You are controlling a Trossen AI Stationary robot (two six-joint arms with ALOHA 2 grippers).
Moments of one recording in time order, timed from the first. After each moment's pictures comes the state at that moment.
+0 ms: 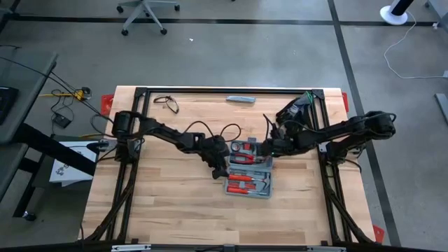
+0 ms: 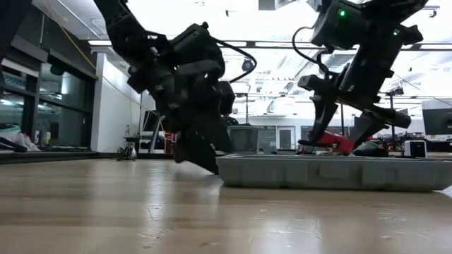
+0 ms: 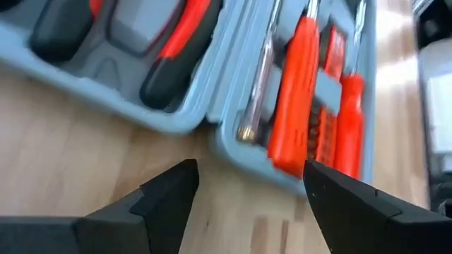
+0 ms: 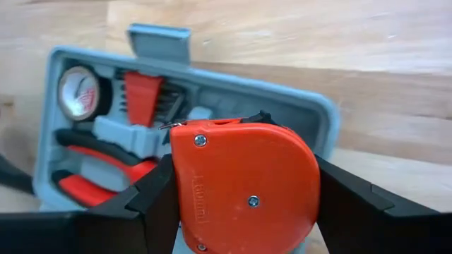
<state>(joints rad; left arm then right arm) 0.01 1.92 0.94 0.15 0.38 -0.52 0.06 1.42 0.70 -0.46 0.26 1.48</state>
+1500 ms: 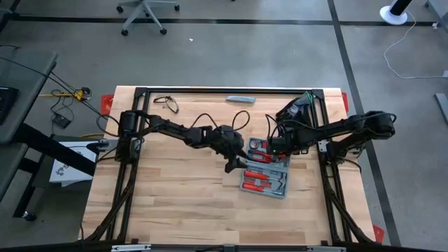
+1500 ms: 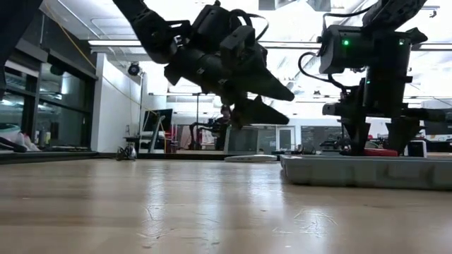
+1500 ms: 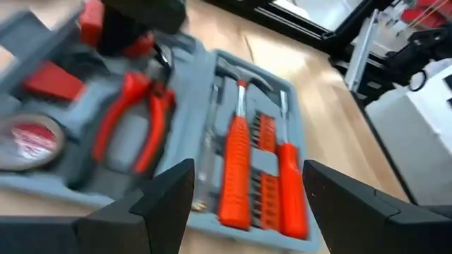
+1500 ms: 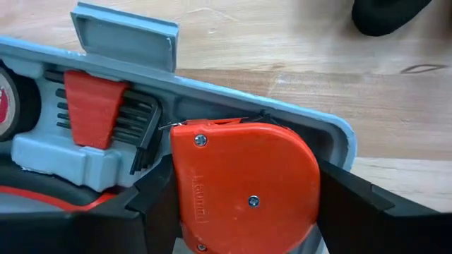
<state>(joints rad) 0.06 1.98 1.13 0.32 0.38 -0.28 -0.01 1.43 0.68 -0.76 0.20 1.52</state>
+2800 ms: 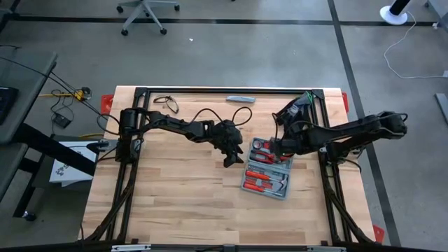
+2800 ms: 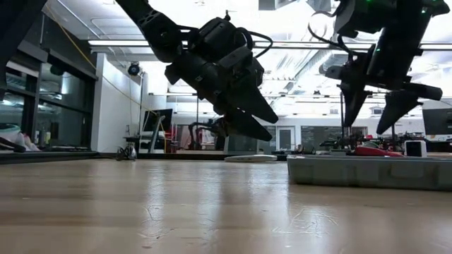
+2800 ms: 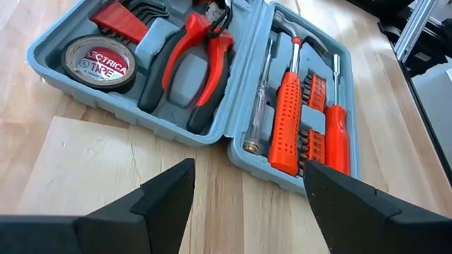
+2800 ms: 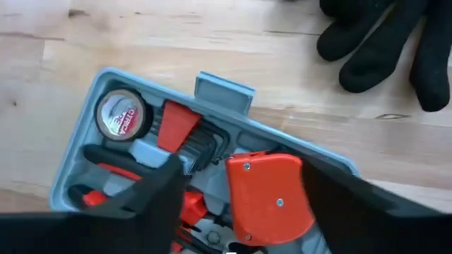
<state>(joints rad) 0.12 1.98 1.18 0.09 0.38 -0.23 0.10 1.25 0.74 -0.88 0.39 1.52</state>
